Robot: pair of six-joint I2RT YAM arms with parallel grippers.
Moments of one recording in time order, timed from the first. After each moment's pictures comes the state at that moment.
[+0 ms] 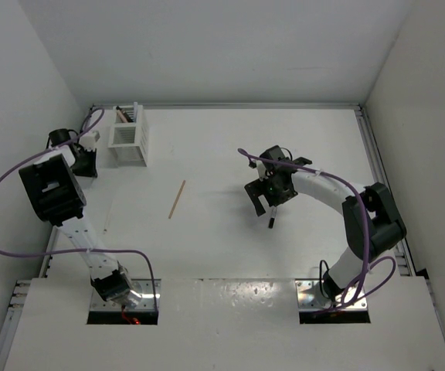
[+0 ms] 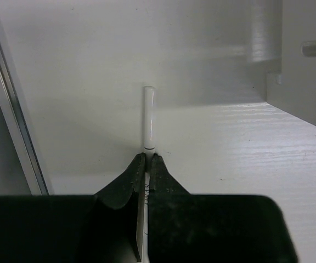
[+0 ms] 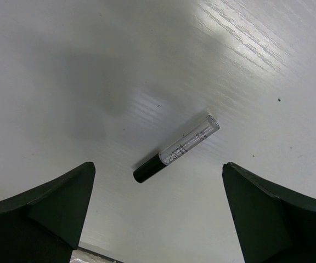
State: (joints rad) left arm 0.49 2.05 1.42 -0.42 0.26 0.51; right arm 0.49 1.66 1.03 -0.62 -0.05 -0.01
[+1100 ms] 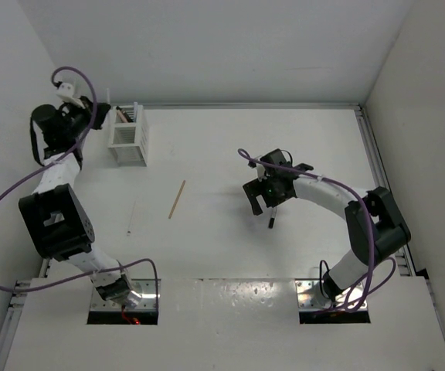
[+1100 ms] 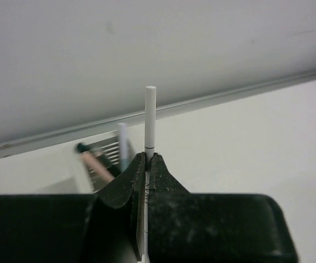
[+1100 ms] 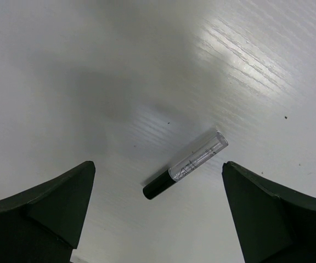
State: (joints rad) left arm 0.44 1.61 1.21 0.43 0.79 -0.11; right arm 0.51 1.62 0.95 -0.49 -0.06 0.02
